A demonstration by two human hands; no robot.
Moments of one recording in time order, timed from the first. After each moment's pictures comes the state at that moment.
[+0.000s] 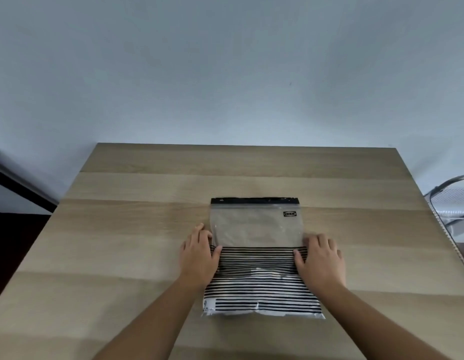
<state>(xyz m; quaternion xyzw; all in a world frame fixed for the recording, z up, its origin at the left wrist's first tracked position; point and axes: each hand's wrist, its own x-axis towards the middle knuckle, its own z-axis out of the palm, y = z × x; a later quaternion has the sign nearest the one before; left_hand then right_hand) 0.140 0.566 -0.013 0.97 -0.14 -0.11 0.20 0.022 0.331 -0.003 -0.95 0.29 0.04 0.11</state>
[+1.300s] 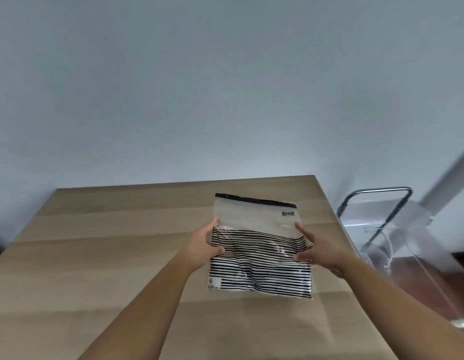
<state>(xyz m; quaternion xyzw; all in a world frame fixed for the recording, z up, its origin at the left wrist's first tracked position) 0.096 0.422 0.086 0.84 -0.19 -0.27 0.43 -0.051 0.157 0.078 -0.78 0.27 0.10 0.55</state>
